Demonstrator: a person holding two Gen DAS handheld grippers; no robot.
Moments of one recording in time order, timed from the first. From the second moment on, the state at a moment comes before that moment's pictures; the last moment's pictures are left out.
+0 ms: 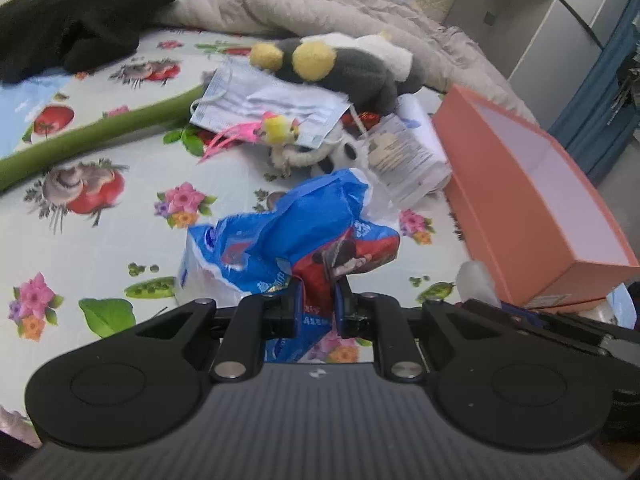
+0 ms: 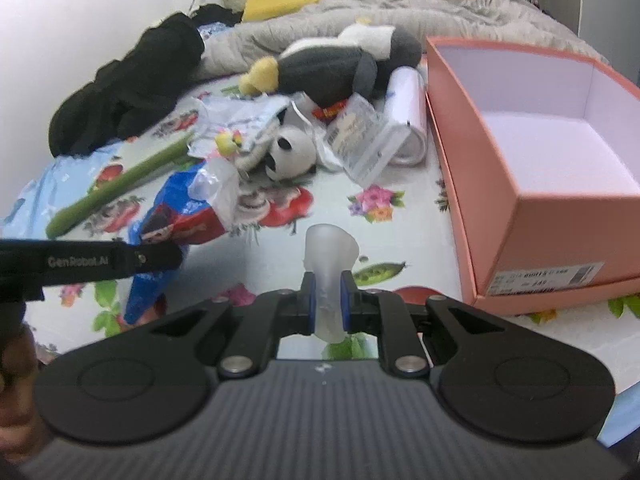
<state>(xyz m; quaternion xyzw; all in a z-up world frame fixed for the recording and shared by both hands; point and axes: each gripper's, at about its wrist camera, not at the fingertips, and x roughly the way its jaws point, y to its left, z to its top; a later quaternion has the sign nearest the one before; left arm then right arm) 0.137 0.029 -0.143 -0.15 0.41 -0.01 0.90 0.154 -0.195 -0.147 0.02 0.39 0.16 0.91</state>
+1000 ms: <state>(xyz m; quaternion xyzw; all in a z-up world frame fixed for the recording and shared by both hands) 0.179 -0.050 0.024 -0.16 0.33 -0.06 0.93 0.169 -0.253 0.017 0.04 0.27 0.18 0.95</state>
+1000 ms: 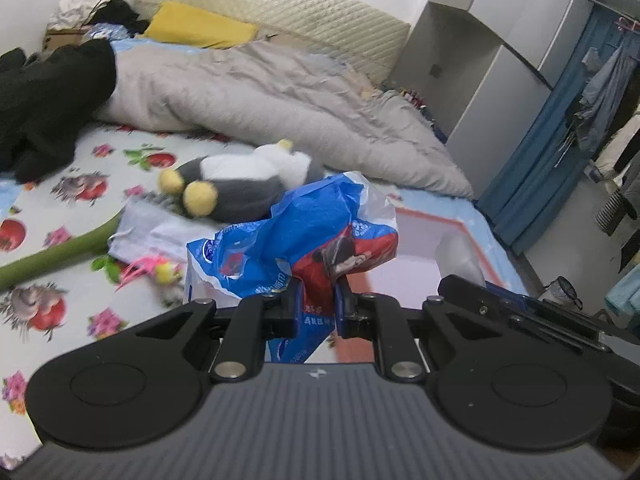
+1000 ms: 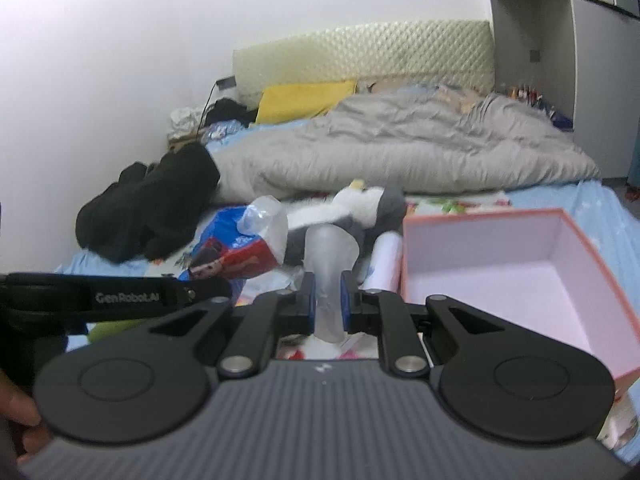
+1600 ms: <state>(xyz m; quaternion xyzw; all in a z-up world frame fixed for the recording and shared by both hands) 0.298 -0.176 -0.001 -0.14 0.39 -0.14 0.90 0.247 -0.366 0.008 0.07 0.29 0.10 0.95</state>
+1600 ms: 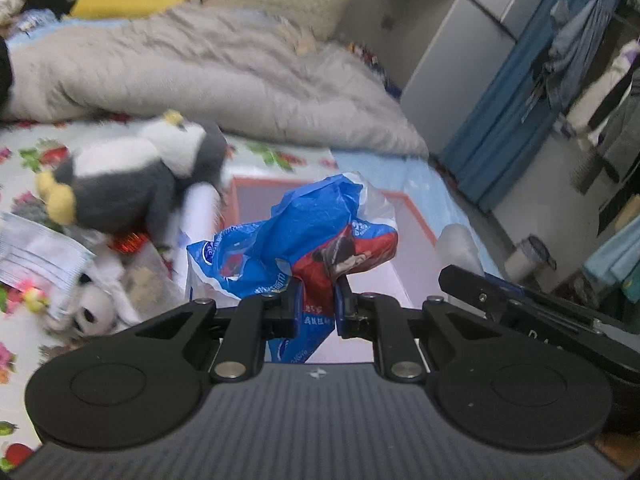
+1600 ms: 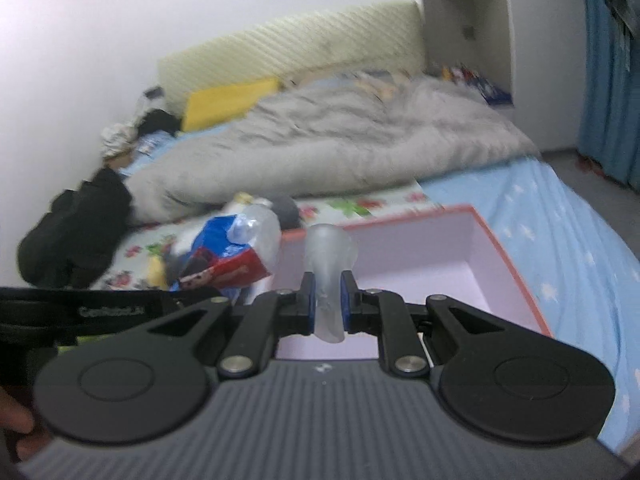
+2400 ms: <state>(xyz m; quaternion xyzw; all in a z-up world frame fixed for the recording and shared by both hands) 0.368 -0.251 -0.086 -0.09 0.47 -0.17 0.86 0.295 -0.444 -0.123 0.12 0.45 0.02 0.88</state>
